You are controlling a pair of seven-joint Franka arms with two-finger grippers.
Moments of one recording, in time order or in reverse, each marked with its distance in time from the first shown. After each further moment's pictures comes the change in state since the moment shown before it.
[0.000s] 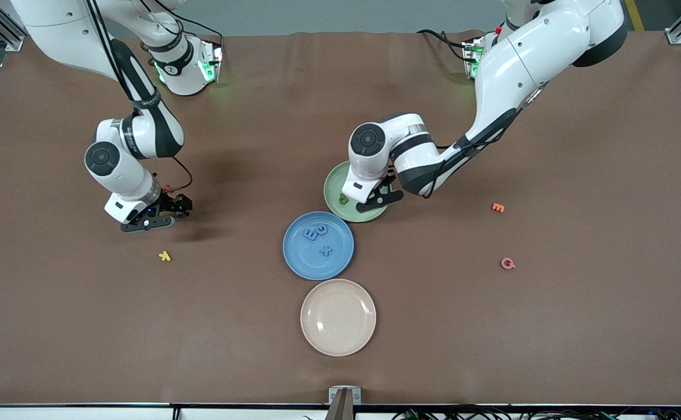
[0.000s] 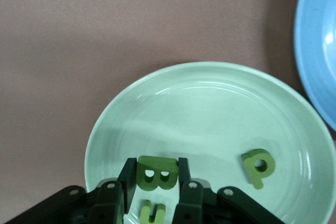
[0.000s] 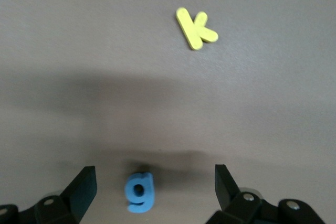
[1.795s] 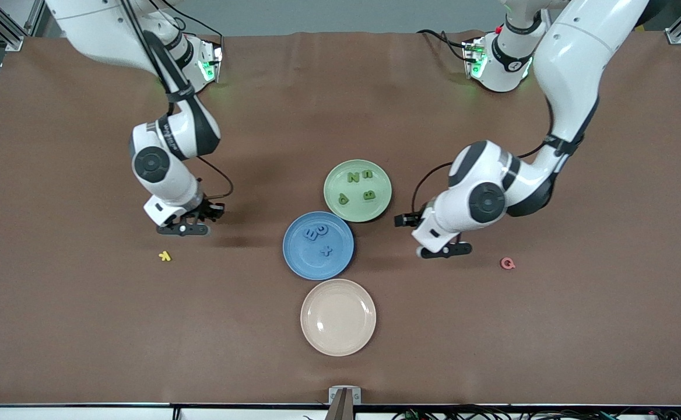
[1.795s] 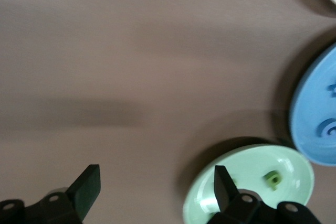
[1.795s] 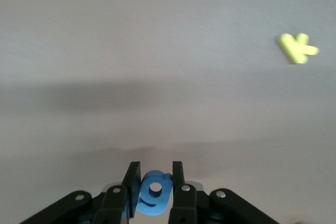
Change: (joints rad) left arm 0.041 -0.276 0.400 0.008 -0.717 0.017 0.983; right arm 0.262 0.019 0.036 0.264 0.036 -0.296 0.514
